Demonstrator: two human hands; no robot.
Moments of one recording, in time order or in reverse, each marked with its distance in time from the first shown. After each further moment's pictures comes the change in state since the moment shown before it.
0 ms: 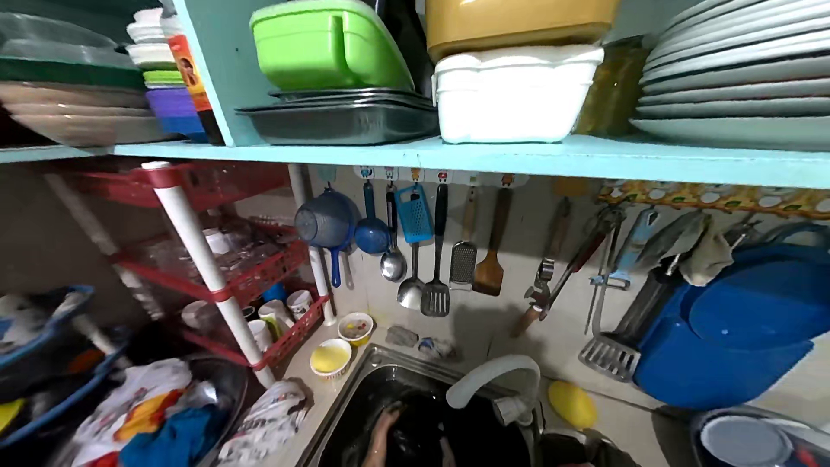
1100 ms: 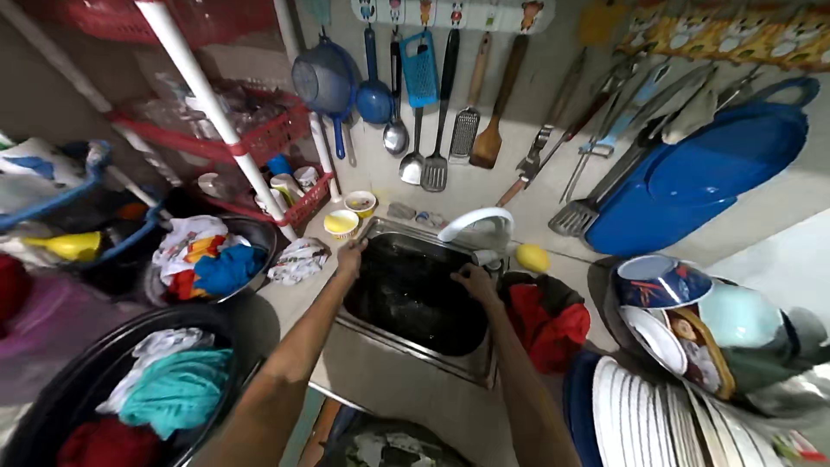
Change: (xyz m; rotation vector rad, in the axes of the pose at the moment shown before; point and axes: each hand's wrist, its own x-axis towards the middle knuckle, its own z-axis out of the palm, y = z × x) left_hand -0.016 0.086 -0.059 0.249 0.310 0.034; right_hand -0.033 -0.147 -0.043 -1.419 -0.166 -0.114
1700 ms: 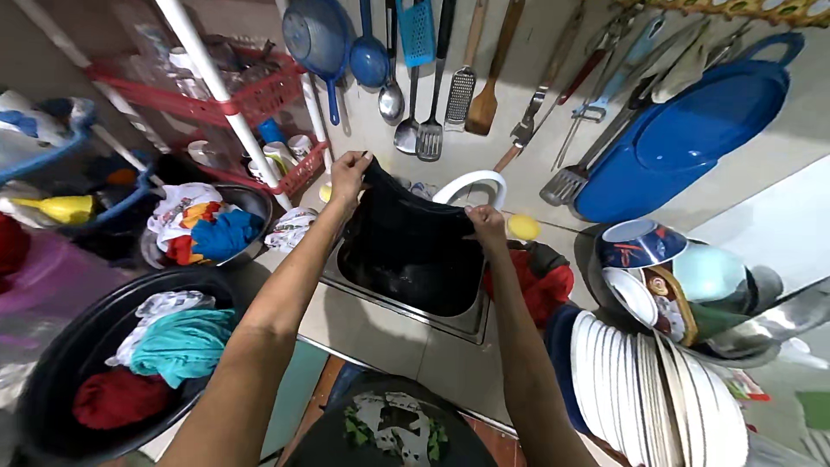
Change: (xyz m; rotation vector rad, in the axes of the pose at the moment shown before) left_hand -0.031 0.121 0.005 -0.148 -0.105 0.371; right_hand -0.027 -0.033 -0.030 0.530 0.396 -0.132
